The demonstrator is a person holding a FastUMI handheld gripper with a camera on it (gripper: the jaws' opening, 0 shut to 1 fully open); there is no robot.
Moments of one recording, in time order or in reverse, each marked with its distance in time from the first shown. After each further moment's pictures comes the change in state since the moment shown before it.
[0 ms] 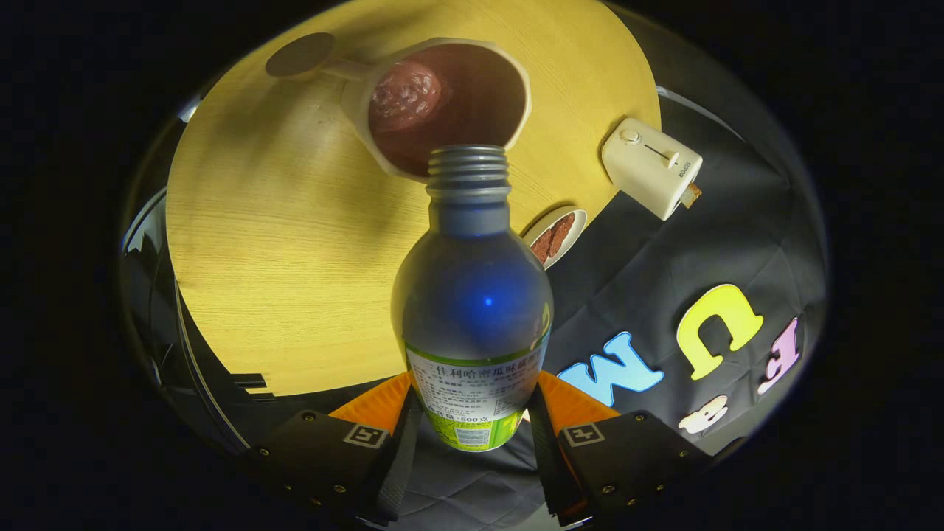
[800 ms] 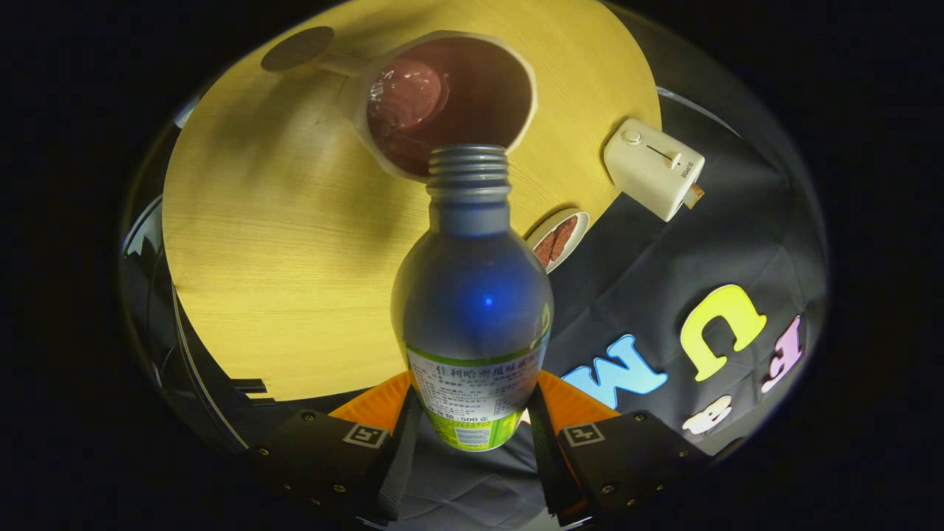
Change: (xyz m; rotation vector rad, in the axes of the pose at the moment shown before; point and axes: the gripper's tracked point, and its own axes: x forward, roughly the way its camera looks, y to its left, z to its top) arm 0.008 0.002 0.004 0.036 -0.031 0.007
